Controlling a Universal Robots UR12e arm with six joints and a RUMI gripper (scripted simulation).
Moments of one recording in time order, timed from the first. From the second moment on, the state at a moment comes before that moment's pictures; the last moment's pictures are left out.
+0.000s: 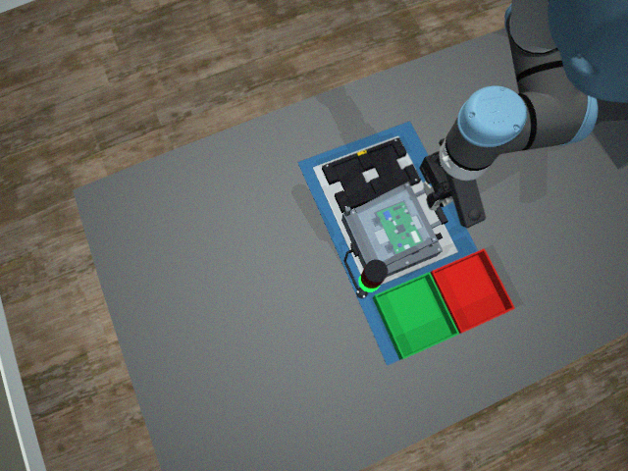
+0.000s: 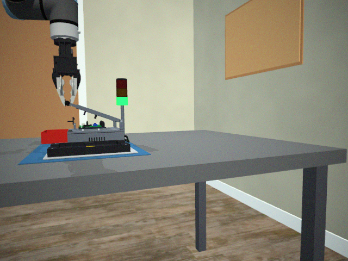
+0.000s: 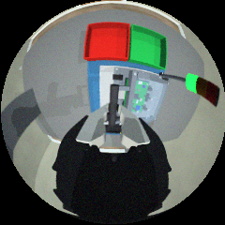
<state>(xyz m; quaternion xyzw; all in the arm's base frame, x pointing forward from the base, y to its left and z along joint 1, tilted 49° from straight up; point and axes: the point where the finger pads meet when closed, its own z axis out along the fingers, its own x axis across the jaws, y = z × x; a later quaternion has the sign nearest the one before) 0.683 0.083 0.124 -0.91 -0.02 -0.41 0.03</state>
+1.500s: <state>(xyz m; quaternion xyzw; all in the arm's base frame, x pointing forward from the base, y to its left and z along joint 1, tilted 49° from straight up) 0.664 0.078 0.232 -0.91 -0.02 -0.41 0.03</state>
